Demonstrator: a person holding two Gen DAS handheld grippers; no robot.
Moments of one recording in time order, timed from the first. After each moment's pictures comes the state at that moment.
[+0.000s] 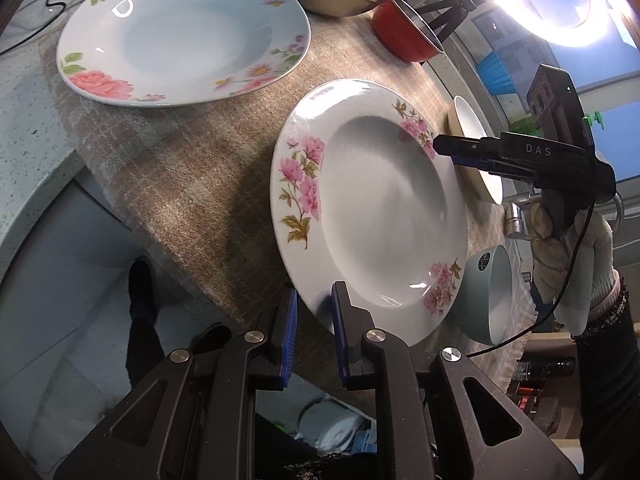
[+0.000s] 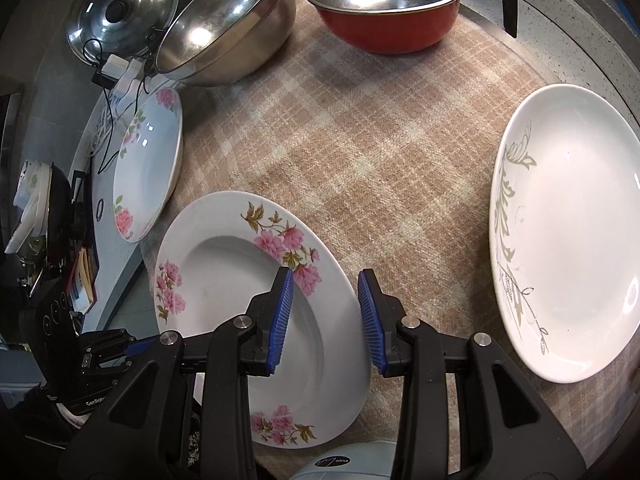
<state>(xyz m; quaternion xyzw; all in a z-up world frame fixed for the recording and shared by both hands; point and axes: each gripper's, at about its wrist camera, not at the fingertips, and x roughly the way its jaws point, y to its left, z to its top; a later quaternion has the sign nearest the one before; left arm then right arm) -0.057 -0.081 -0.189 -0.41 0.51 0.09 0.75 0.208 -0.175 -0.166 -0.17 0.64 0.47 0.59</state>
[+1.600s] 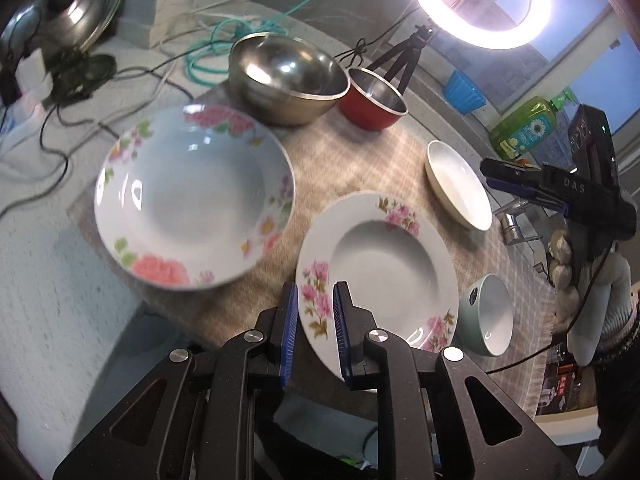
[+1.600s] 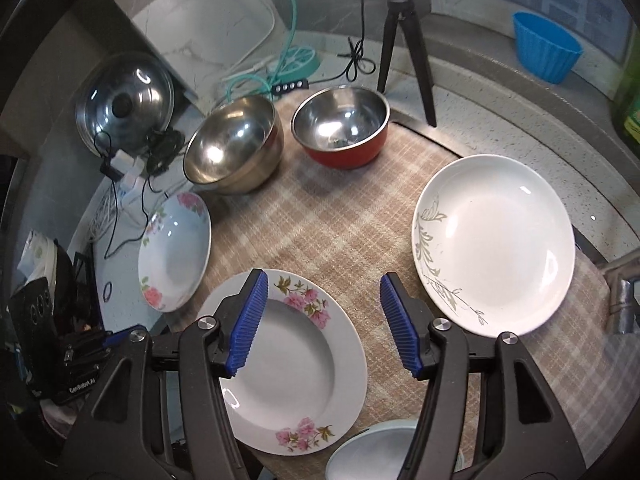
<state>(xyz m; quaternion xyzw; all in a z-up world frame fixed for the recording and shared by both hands) -0.042 -0.032 -0.114 -0.28 0.47 0.08 0.83 0.196 -0.227 -0.066 -0.06 0.53 0.41 0.74</state>
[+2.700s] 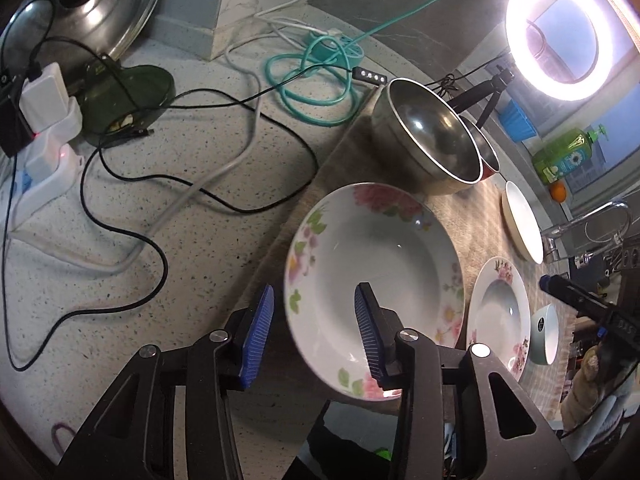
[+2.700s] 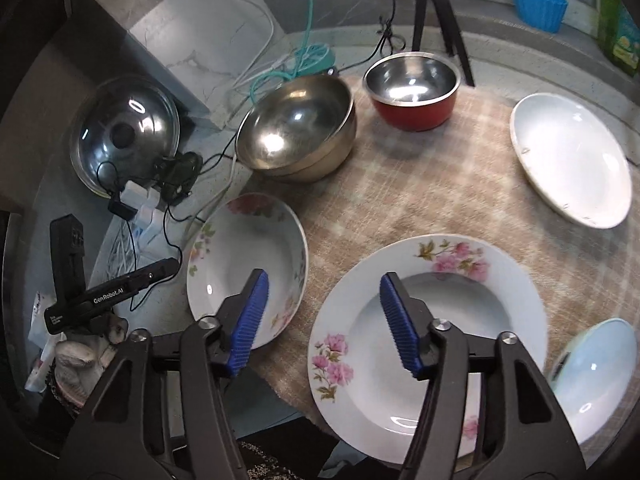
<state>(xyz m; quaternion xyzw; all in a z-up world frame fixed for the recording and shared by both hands) -0.034 0.143 -0.145 -0.28 0.50 0.07 0.82 0.096 -0.134 -0.095 0.02 0.56 0.36 0.75</state>
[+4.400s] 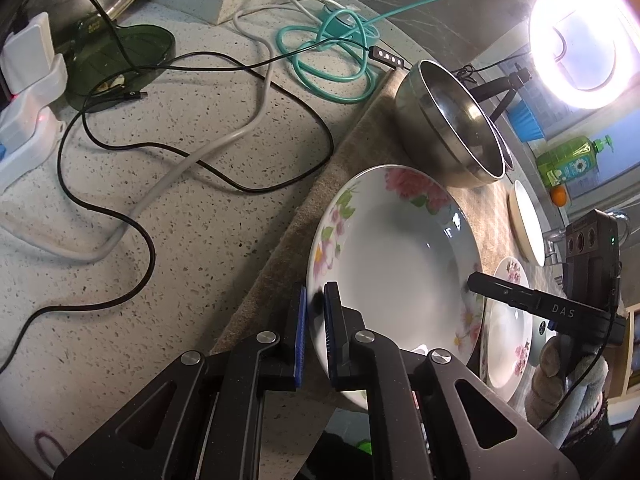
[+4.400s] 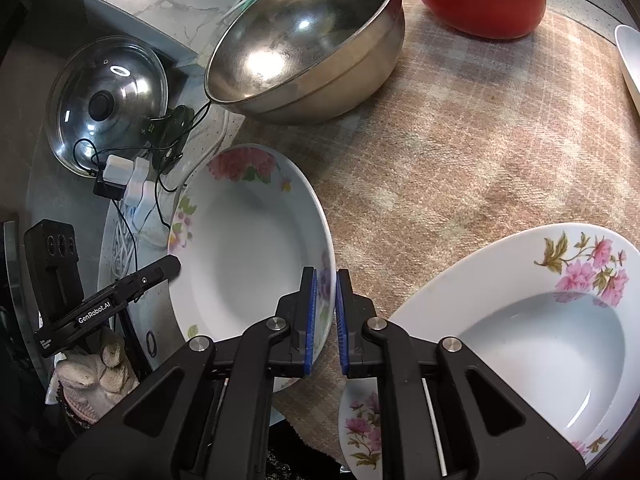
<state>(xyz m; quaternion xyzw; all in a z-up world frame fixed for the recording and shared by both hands) -0.028 0.157 -0.178 -0.31 0.52 0.06 0.80 0.115 -0.072 -0.170 0.04 0.63 0.38 0.67</state>
